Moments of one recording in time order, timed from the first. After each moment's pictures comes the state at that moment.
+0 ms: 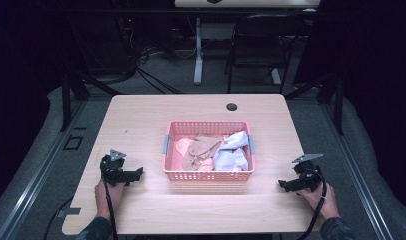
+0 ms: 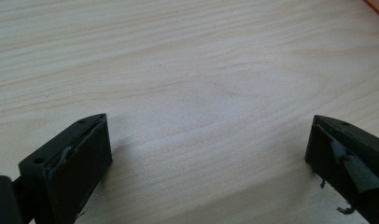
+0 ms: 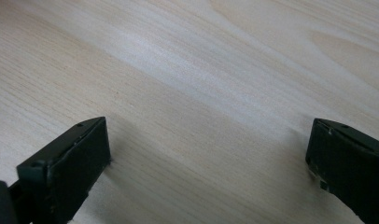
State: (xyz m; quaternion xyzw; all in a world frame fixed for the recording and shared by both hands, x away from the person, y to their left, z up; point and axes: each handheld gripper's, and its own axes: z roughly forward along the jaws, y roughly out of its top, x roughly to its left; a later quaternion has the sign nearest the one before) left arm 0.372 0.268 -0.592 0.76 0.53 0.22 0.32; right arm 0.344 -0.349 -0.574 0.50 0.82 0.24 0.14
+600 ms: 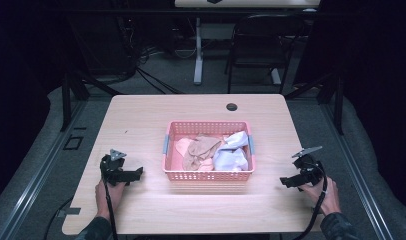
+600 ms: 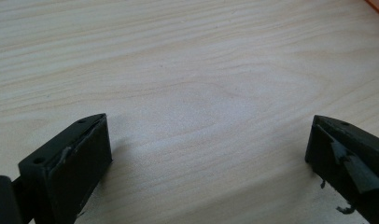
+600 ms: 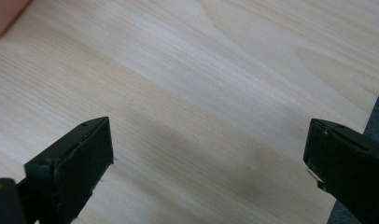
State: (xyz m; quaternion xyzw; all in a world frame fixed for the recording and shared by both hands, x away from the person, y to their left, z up) left arm 0.373 0.268 -0.592 0.75 0.53 0.22 0.32; right arm 0.350 -0.342 -0.544 0.50 0.83 0.21 0.13
